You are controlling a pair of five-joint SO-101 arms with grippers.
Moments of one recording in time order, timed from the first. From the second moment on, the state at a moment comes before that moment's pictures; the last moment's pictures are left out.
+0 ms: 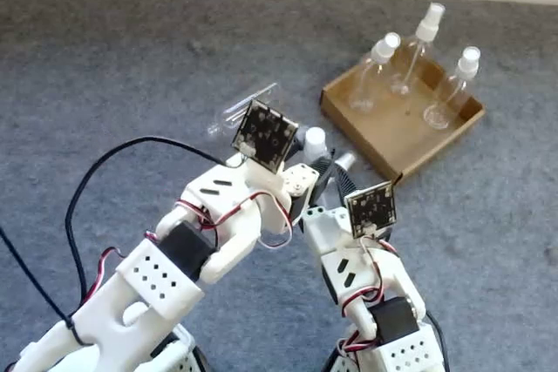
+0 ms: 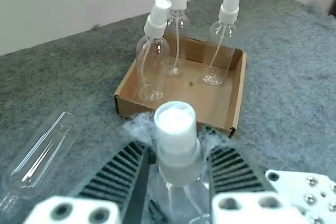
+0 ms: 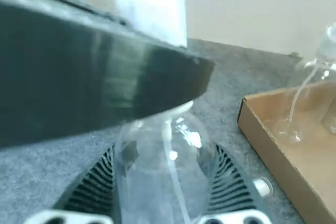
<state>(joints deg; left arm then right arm) 36.5 -49.5 52.0 27.0 11.8 -25.1 -104.3 95.5 28.7 1.3</state>
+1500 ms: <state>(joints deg) 29.4 -74.3 54.6 40.7 11.9 -25.1 -104.3 95.5 29.6 1.3</state>
